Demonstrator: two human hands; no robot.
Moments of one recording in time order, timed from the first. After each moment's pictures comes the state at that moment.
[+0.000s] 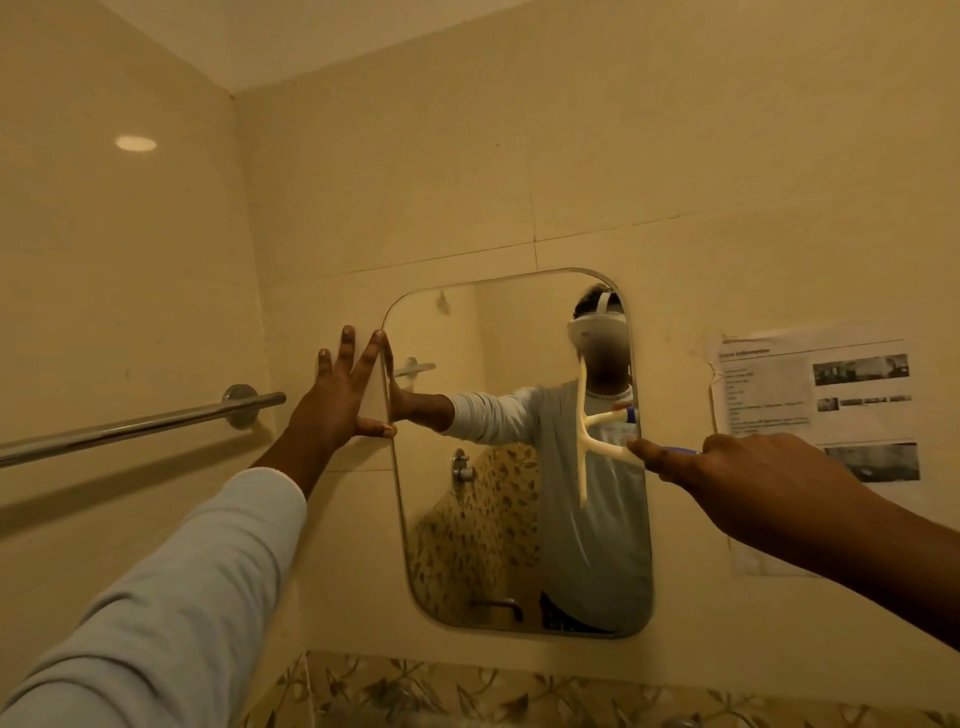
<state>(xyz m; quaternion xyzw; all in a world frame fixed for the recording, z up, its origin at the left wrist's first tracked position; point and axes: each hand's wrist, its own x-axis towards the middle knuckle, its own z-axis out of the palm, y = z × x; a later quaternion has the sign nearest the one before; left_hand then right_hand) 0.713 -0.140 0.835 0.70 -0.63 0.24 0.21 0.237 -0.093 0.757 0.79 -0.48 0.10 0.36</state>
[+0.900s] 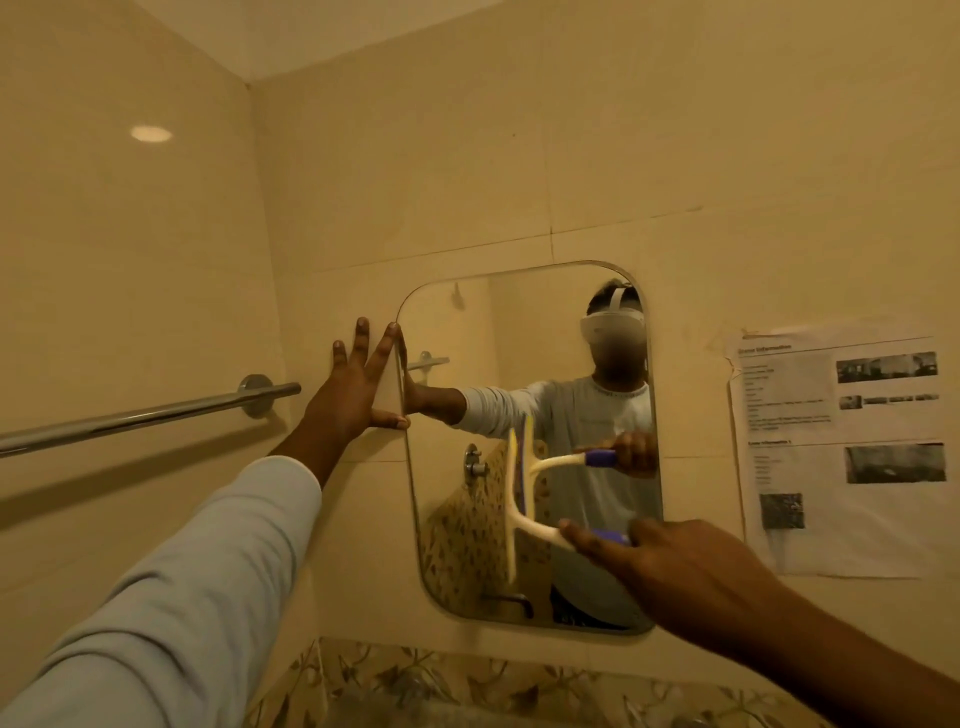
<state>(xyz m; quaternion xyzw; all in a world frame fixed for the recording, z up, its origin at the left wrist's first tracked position) 0.716 -0.140 0.833 0.70 -0.63 0.24 0.22 0.301 -0.098 0.680 0.91 -0.32 0.16 0.22</state>
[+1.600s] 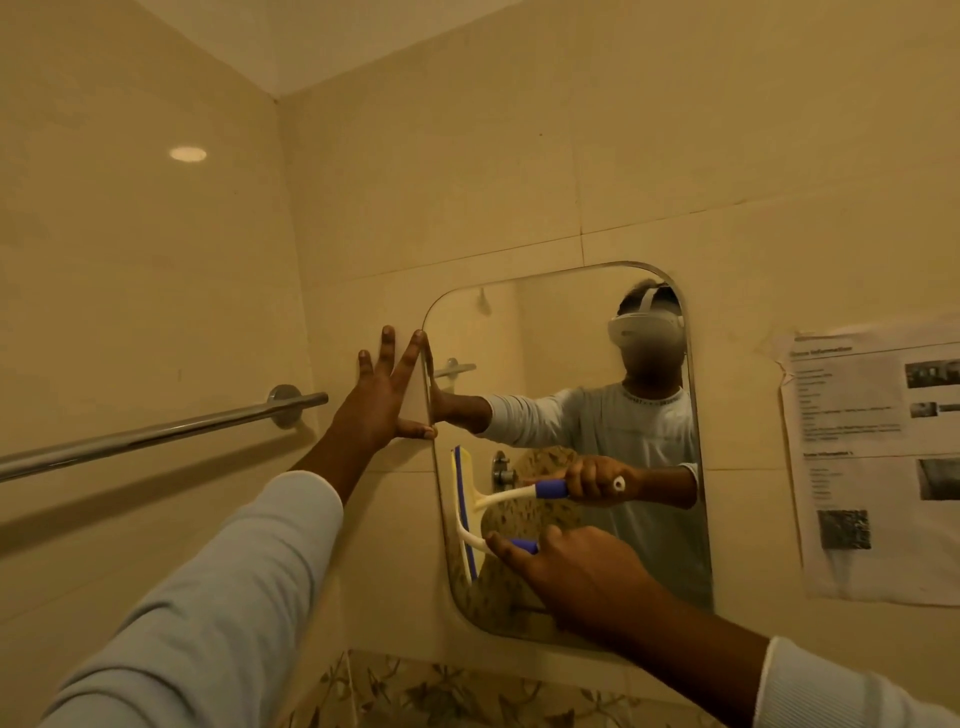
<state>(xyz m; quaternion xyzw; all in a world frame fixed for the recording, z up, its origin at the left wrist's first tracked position) 0.722 -0.149 0.830 0.69 -0.64 0.25 0.23 0.423 -0.114 0.681 0.91 -0.30 0.13 0.24</state>
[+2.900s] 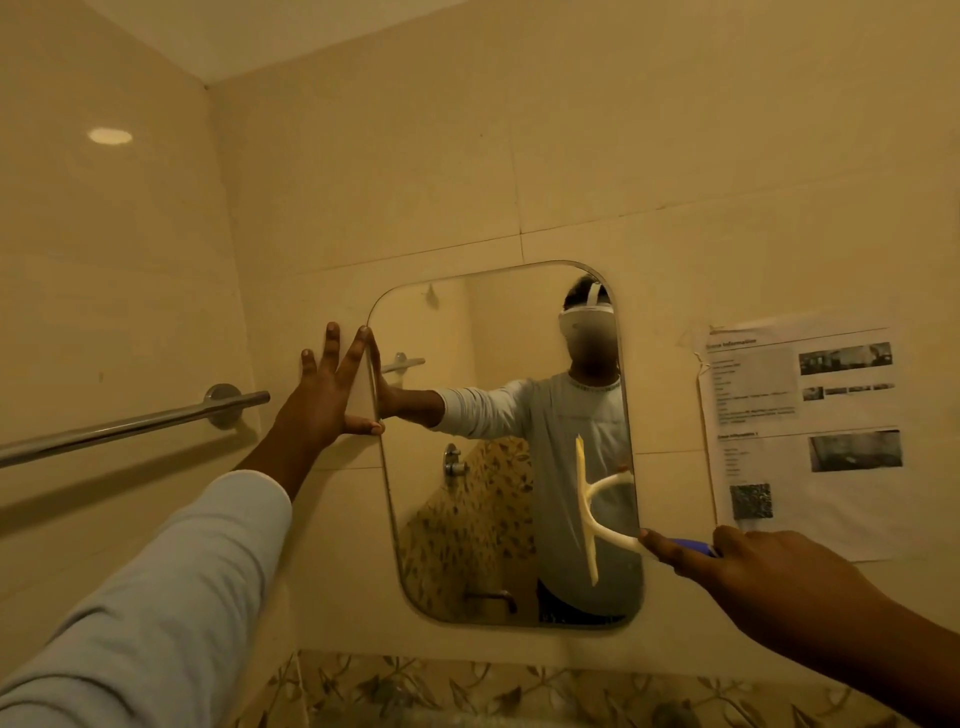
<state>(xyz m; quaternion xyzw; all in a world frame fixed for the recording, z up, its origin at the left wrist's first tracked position) 0.716 -0.146 0.832 0.70 -0.63 0.25 0.22 0.213 -0.113 0.655 0.86 -0.44 0.07 0.24</state>
